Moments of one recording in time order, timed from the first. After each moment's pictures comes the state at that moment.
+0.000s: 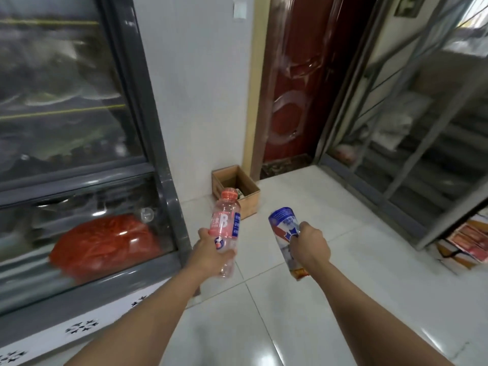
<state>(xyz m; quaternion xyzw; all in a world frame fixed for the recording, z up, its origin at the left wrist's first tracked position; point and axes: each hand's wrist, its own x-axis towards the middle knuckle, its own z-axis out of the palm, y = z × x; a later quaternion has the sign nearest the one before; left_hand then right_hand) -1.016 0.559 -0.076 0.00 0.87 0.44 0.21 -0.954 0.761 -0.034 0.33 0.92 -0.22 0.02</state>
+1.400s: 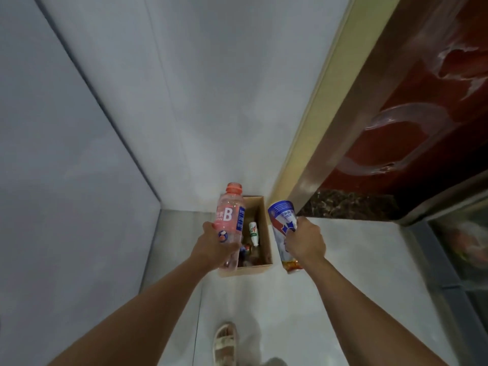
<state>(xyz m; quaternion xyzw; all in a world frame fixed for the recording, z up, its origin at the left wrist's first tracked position) -1.660 0.862 -0.192 -0.24 0.80 0.51 0.21 -1.697 1.053 -0.162 0.16 0.95 -0.21 0.15</state>
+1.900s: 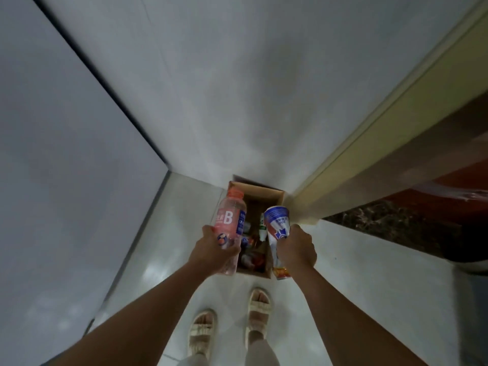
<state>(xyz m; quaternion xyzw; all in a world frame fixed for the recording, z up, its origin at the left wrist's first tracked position) -1.772 0.900 -0.317 -0.40 0.74 0.48 0.24 -1.849 1.057 -0.314 0.09 0.94 -0.18 0.29</state>
